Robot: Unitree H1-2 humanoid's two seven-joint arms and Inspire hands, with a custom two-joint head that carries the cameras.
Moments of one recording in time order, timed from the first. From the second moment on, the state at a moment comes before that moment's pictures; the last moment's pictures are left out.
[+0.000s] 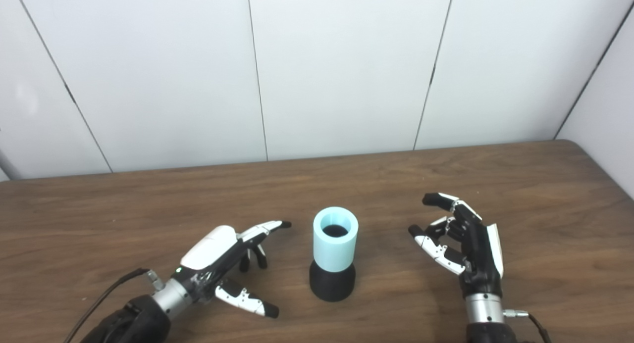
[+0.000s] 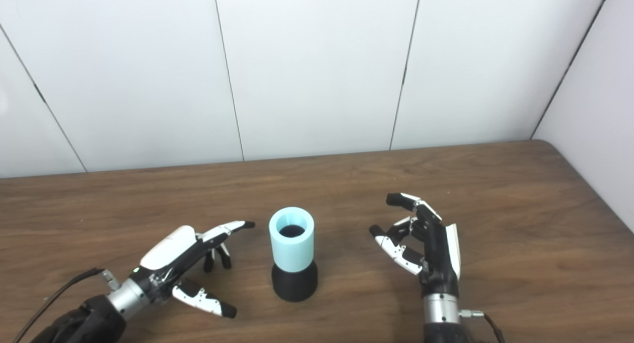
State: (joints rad) left arm -0.30 0.49 -0.39 0.14 0.43 -0.37 -0.21; right arm -0.04 -0.04 -0.07 -0.01 -0.19 -0.23 -0.24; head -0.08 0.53
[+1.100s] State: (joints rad) left arm 0.00 0.23 -0.05 -0.15 0.32 -0.05 -0.09; right arm -0.06 -0.05 -0.08 0.01 -0.10 -0.20 -0.16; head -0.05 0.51
